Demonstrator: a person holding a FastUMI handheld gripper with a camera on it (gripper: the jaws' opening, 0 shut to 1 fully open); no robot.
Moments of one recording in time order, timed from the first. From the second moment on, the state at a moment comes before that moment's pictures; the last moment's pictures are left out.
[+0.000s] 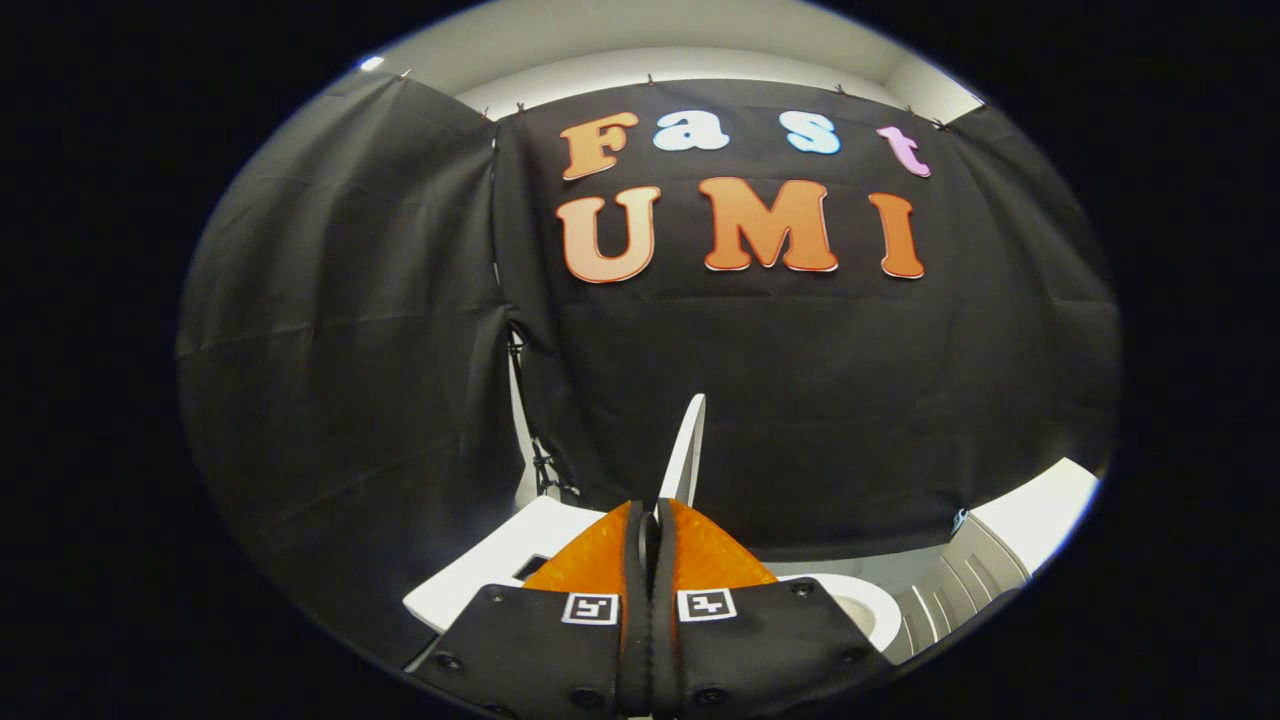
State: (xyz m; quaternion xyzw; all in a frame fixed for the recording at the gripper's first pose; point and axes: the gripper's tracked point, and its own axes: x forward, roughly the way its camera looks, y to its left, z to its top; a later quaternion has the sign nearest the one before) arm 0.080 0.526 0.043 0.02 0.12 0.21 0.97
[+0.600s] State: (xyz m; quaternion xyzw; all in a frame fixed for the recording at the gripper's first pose) arm 0.060 0.622 0.037 -0.02 0.13 0.25 0.96
